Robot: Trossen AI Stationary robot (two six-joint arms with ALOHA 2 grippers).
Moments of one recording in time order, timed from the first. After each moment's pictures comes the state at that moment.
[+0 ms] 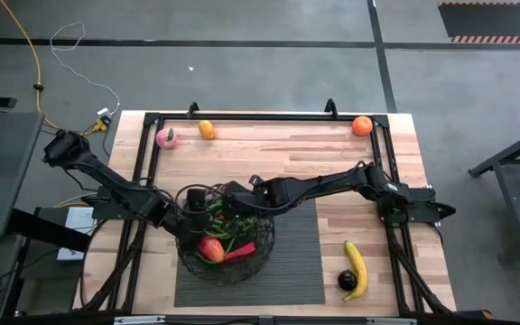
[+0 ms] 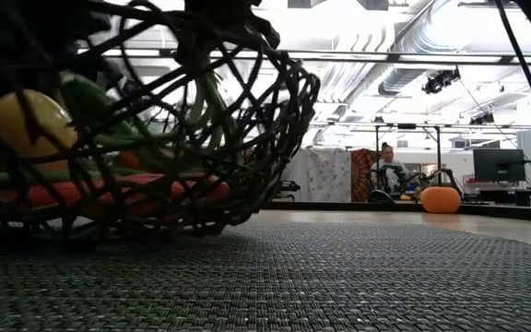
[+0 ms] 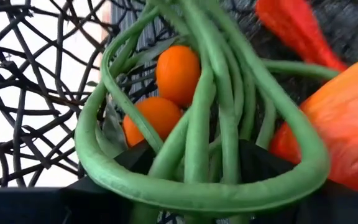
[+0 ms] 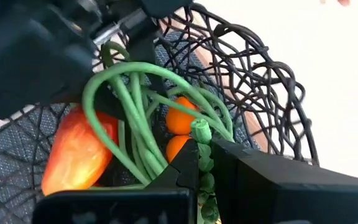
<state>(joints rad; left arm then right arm) -0.41 1.22 0.63 -0.43 -0.45 -0.24 0.20 2.23 2.22 -0.97 0.31 0.61</state>
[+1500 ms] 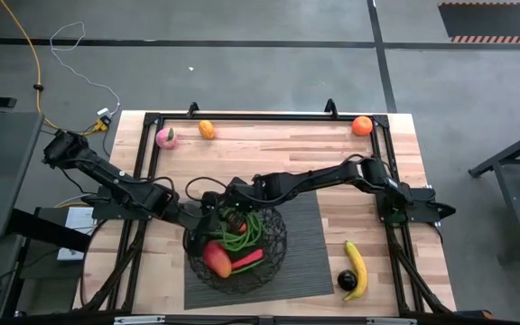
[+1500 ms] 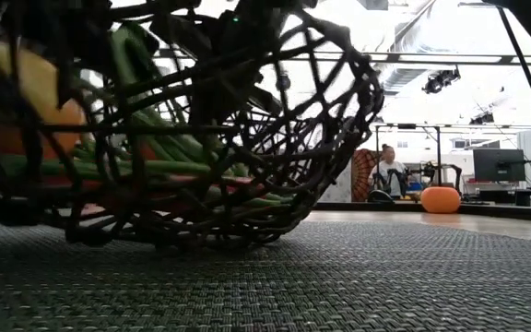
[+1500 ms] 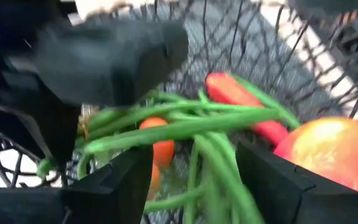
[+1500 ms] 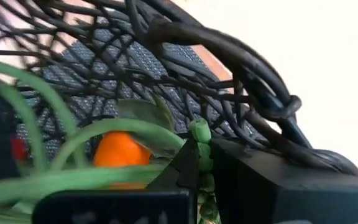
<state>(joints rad) -0.37 1.22 0.70 -0.17 -0.23 -0.05 0.09 2.23 1.91 -0.71 0.20 0.60</state>
